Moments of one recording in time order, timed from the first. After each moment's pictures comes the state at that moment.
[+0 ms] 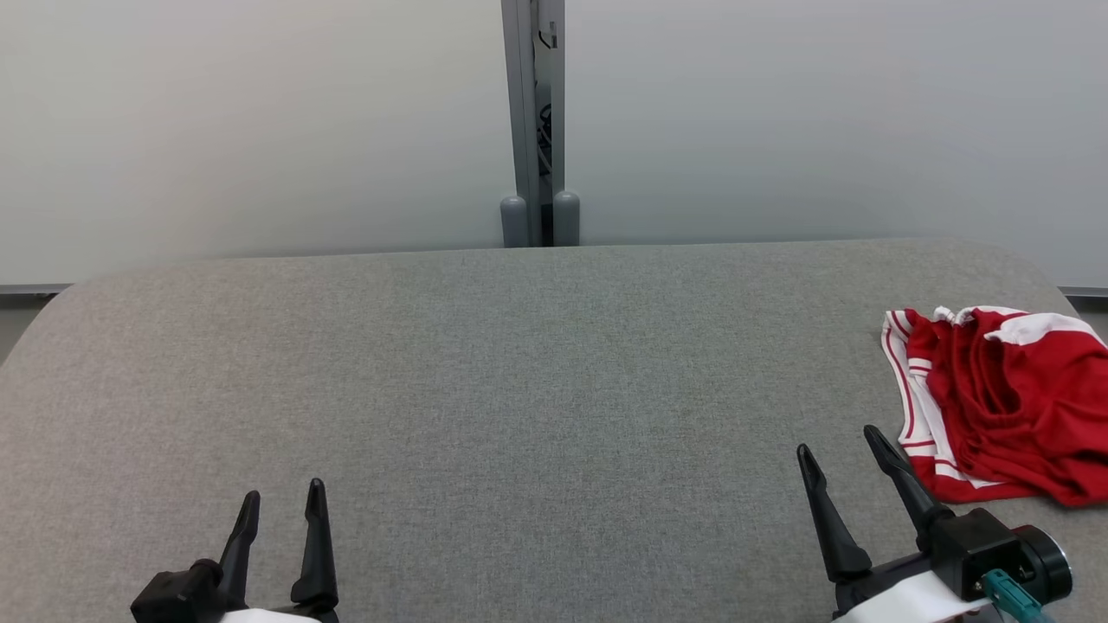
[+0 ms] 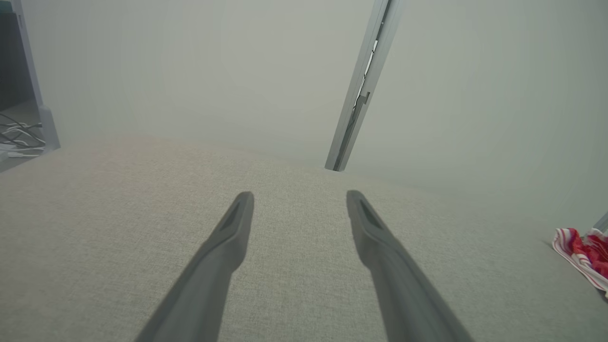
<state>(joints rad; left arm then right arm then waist) 0.07 0.05 -0.03 0.25 -0.36 0.01 -0.26 0.00 -0.08 0.14 0.18 0.07 0.13 -0.26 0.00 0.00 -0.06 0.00</state>
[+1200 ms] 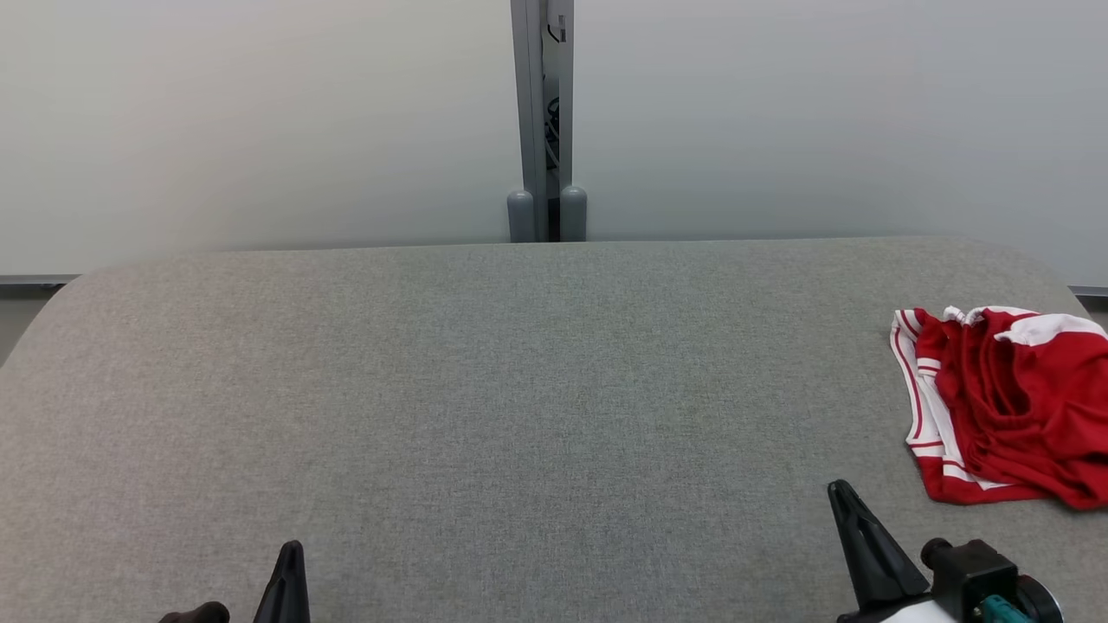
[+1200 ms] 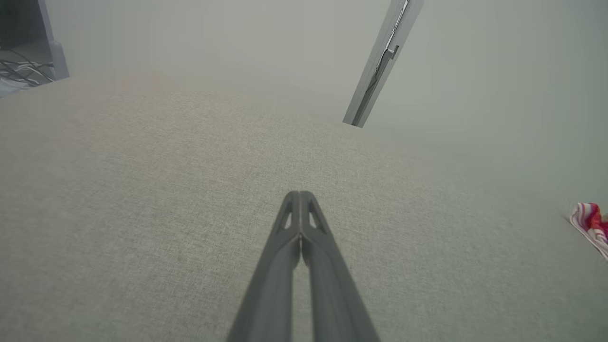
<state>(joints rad) 0.11 0.04 -0.04 0.33 -0.39 0.01 -0.25 0.04 -0.06 0.14 0.25 0.10 0.13 -0.26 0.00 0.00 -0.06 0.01</state>
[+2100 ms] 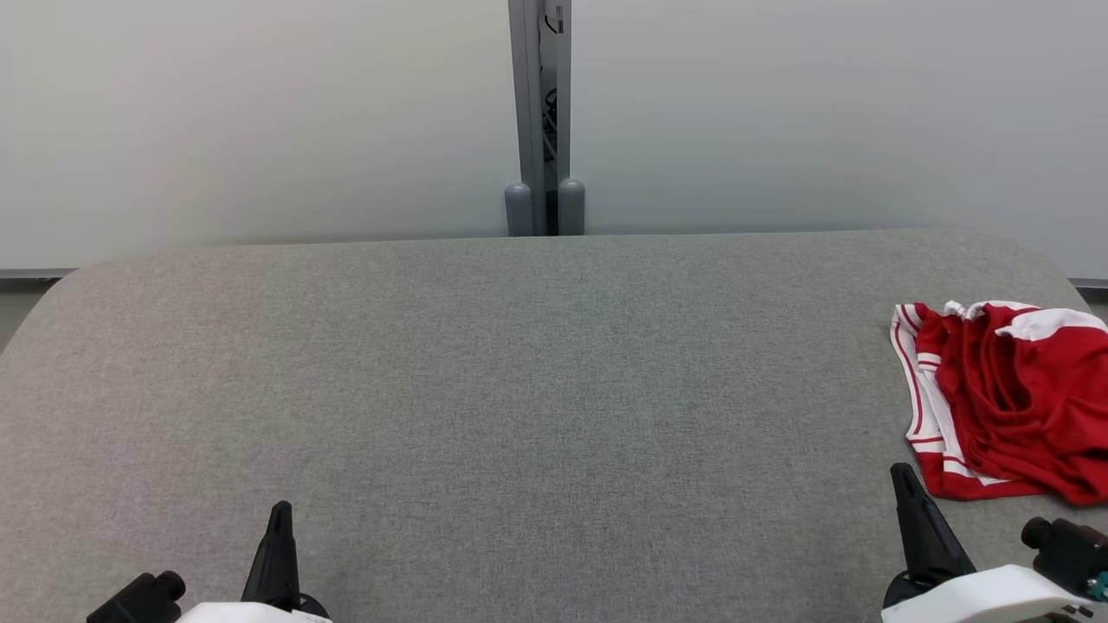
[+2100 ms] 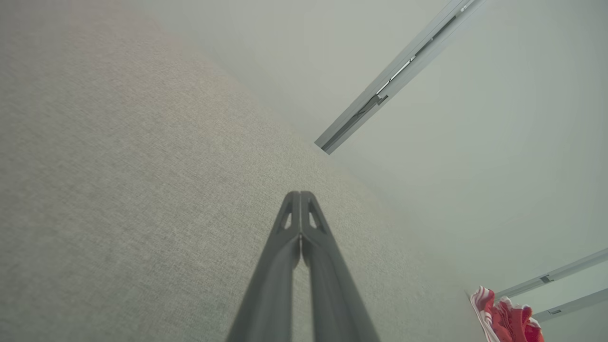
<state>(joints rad) 0.05 0.04 -0.02 0.30 -0.80 -0.03 -0.15 0.02 -0.08 0.07 0.24 0.63 0.13 -0.15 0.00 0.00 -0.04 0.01</state>
